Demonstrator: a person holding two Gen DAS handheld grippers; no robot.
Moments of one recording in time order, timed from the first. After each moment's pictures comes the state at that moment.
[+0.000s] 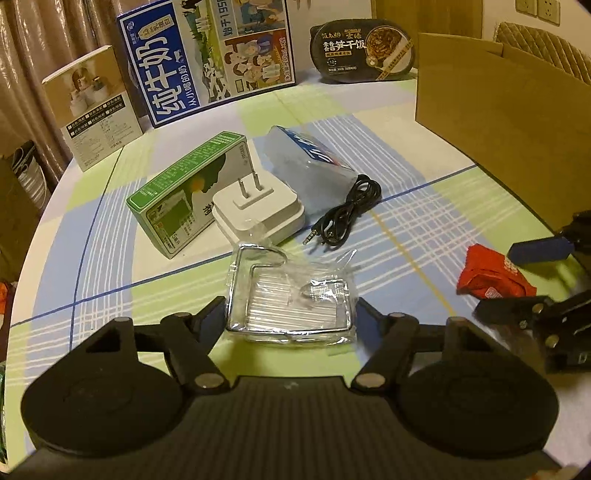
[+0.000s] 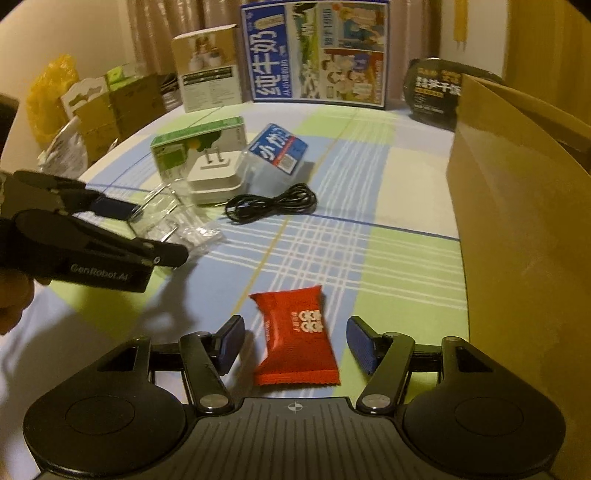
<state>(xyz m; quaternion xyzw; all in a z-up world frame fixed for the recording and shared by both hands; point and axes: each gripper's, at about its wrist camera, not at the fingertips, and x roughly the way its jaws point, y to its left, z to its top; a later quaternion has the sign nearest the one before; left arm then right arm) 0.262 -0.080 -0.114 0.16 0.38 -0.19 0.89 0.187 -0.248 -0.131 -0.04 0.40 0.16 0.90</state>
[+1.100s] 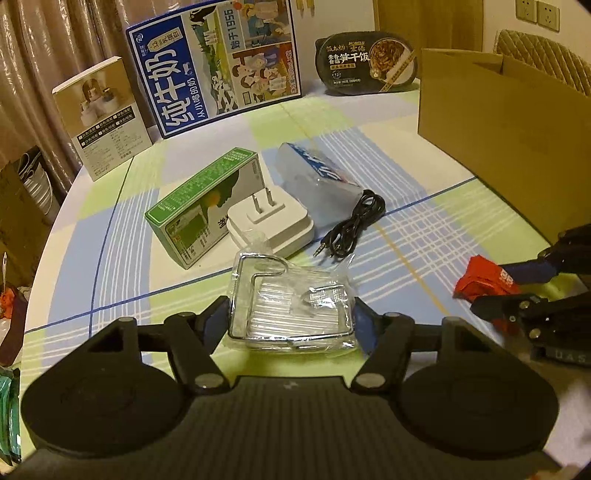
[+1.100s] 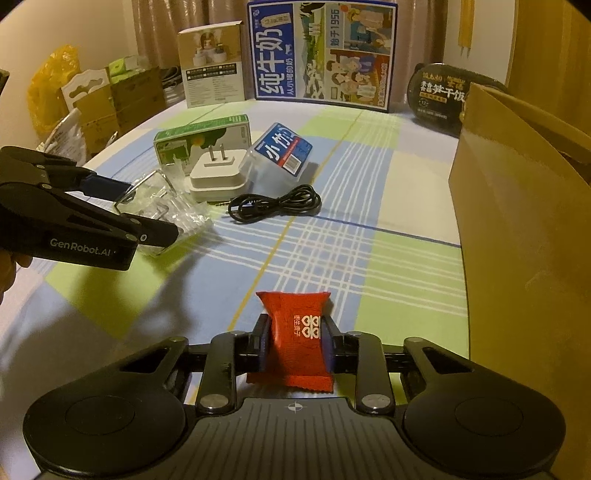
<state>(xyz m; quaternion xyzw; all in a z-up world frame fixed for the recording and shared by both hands) 0.257 -0.075 -0.097 0.16 0.37 -0.19 0.90 0.188 -0.242 -0.127 -0.05 0.40 0.15 0.90</state>
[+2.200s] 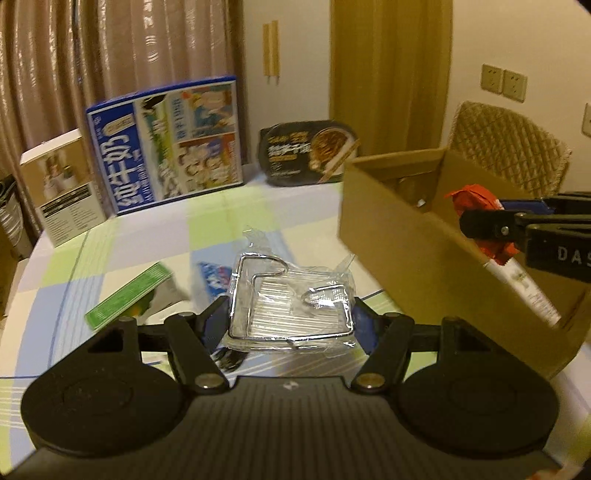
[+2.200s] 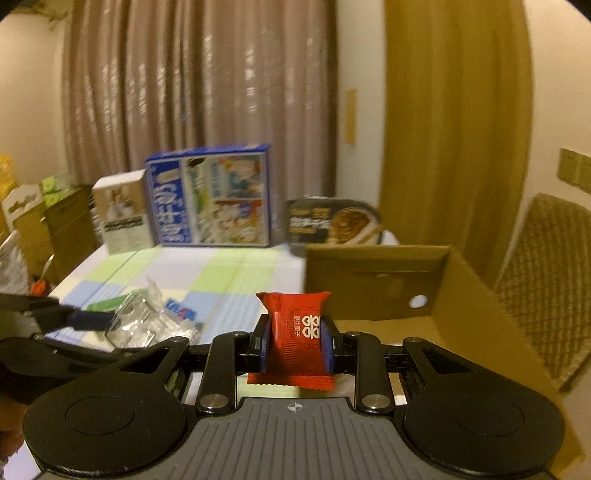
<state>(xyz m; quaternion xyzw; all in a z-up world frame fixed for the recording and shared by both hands) 0.238 -0.158 -0.017 0.09 0.31 -0.24 0.92 0.164 -0.330 0.010 0.01 0.25 0.02 0.97</state>
